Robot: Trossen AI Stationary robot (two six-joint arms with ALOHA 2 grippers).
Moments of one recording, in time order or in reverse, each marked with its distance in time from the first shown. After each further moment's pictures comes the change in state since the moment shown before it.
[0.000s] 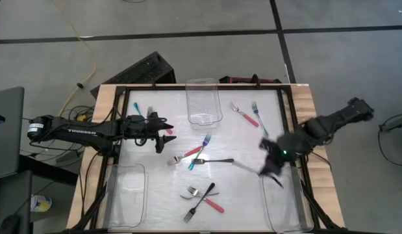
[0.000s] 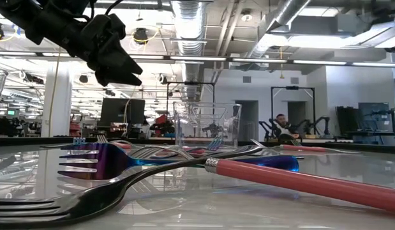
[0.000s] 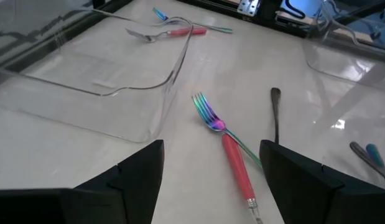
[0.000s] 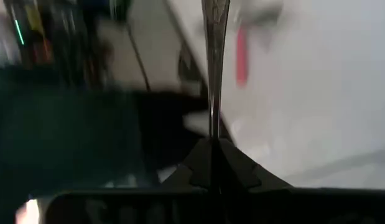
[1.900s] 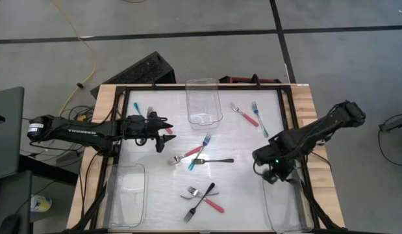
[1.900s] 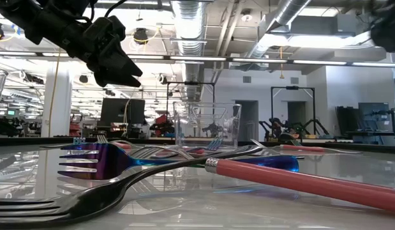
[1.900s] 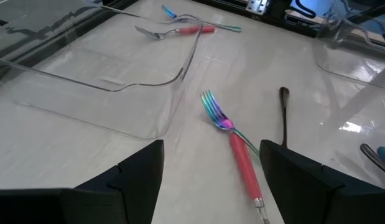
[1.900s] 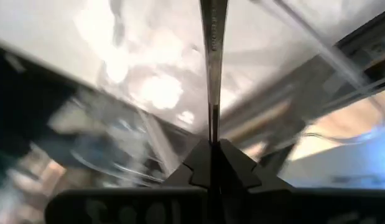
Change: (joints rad) left arm 0.000 0.000 0.000 -0.012 -0.031 -0.022; right arm -0.089 0.301 0.000 -0.596 -0.362 0.097
